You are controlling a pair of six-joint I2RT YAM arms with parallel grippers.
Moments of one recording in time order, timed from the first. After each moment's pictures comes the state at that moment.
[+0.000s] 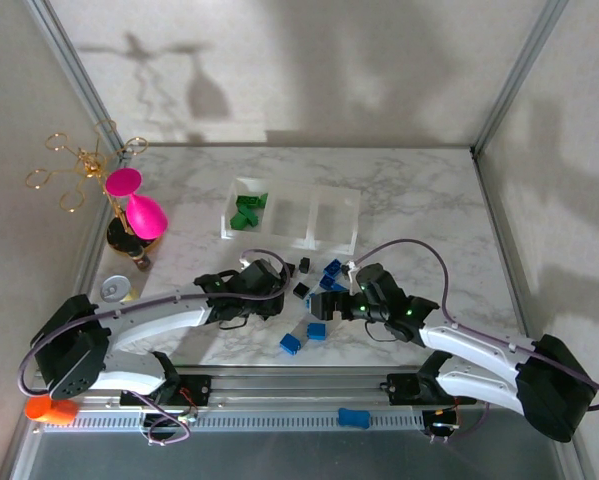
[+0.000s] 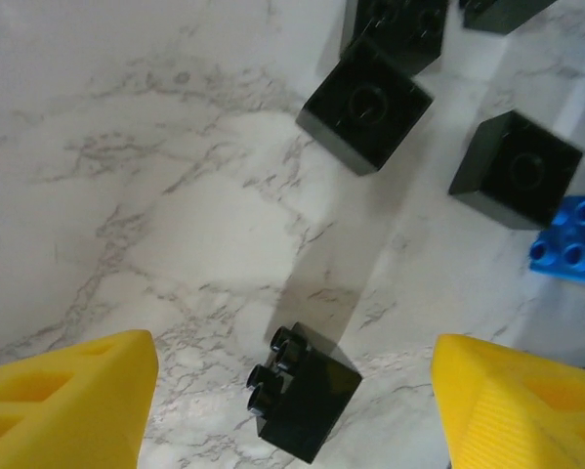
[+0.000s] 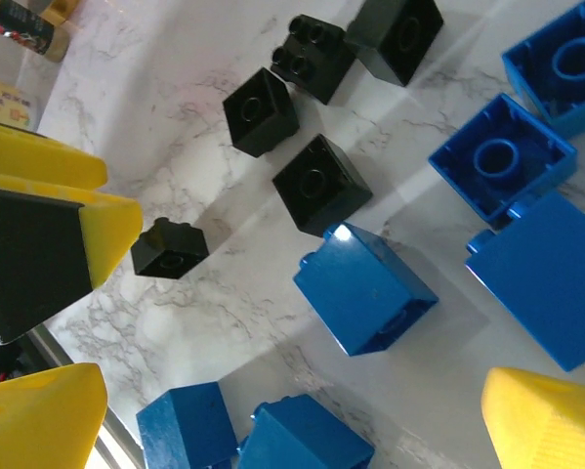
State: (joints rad) left arm -0.88 1.33 0.72 -0.50 -0.22 -0.76; right arm 0.83 1.03 0.40 -0.07 -0.21 0.68
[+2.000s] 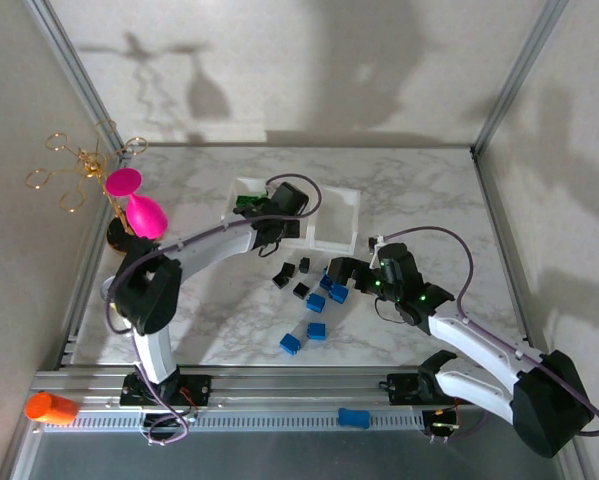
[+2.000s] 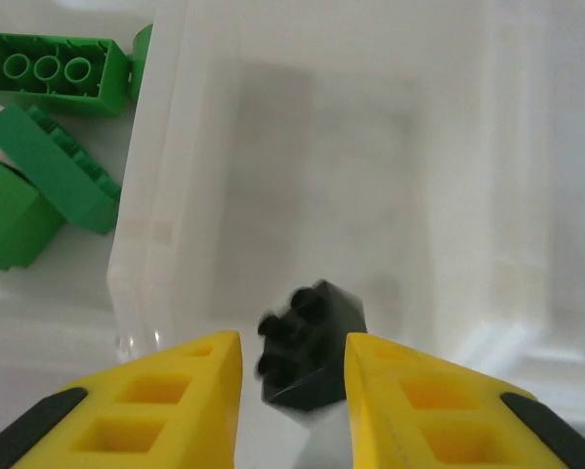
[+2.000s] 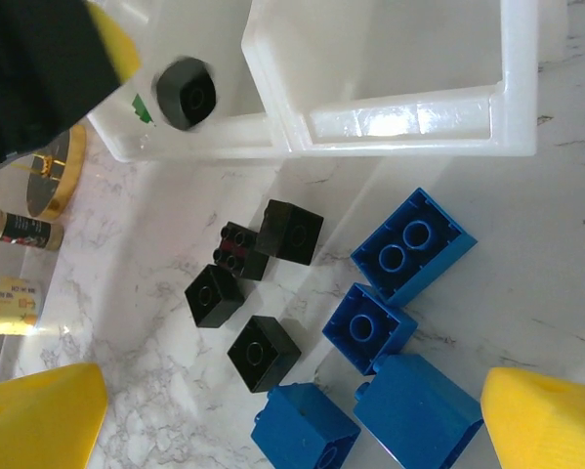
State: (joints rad) left arm -0.66 1.86 1.40 -0.49 -0.35 -0.58; right arm 0.61 1.00 0.48 -0.09 -0.17 0.75
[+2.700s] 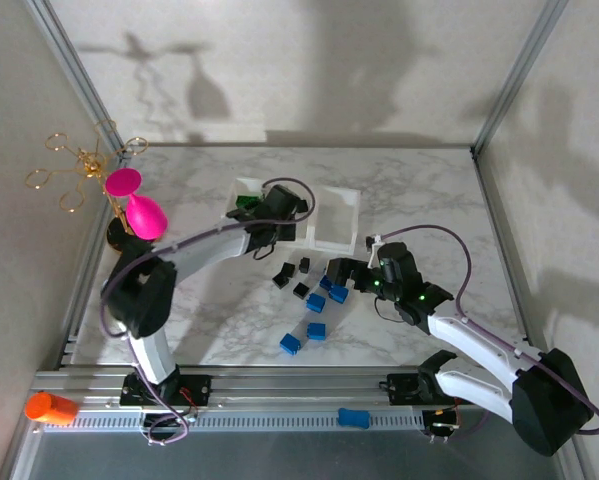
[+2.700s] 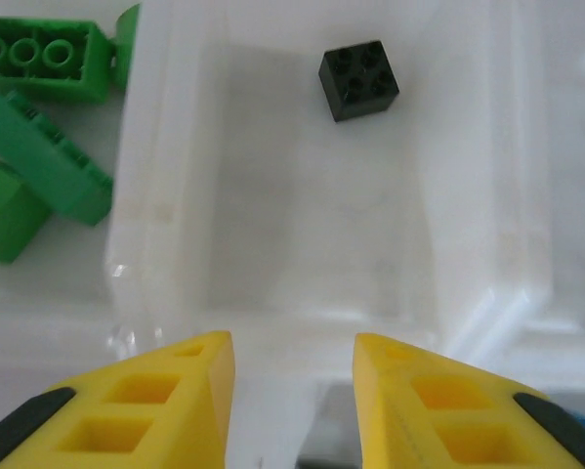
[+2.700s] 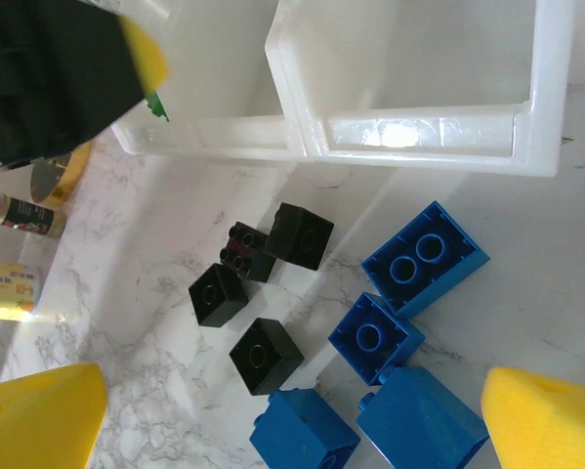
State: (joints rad) left arm -0.65 1.74 1.26 -0.41 -0.27 -0.55; right arm 0.61 1.01 0.48 -0.07 -0.19 0.69
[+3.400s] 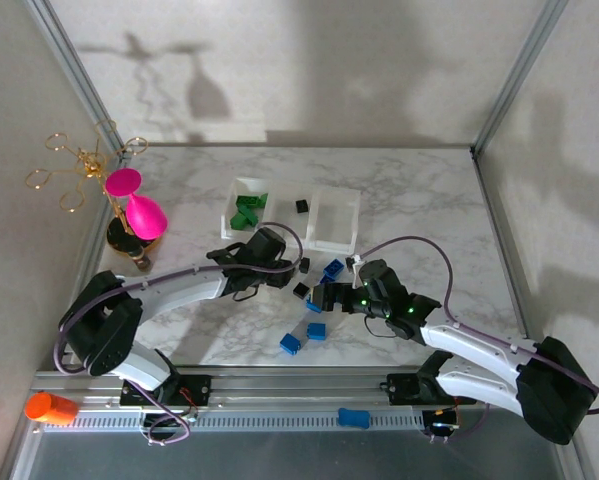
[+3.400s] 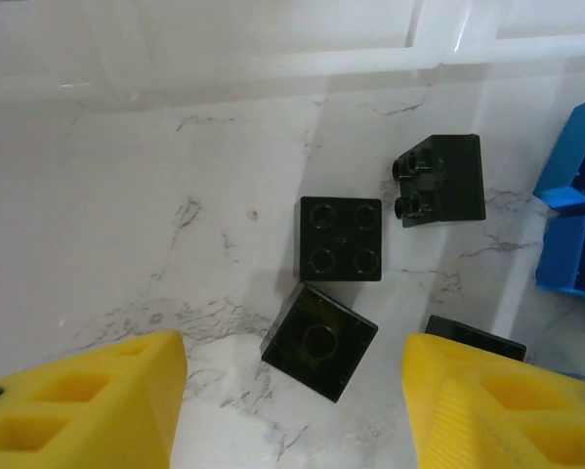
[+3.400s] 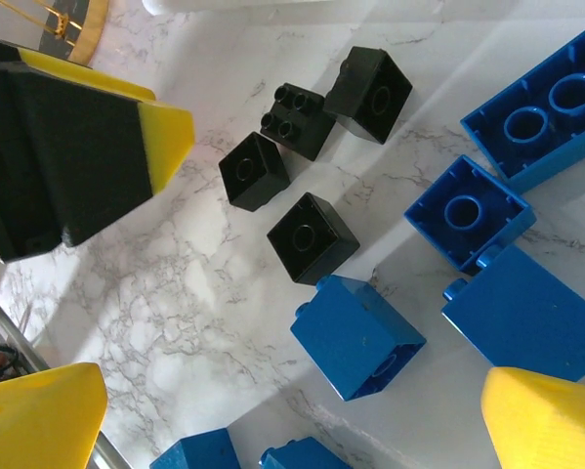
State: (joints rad) left arm -0.75 1.52 0.89 -0.34 -0.16 -0.48; right arm 0.80 1.02 0.42 -0.04 -0.17 0.73
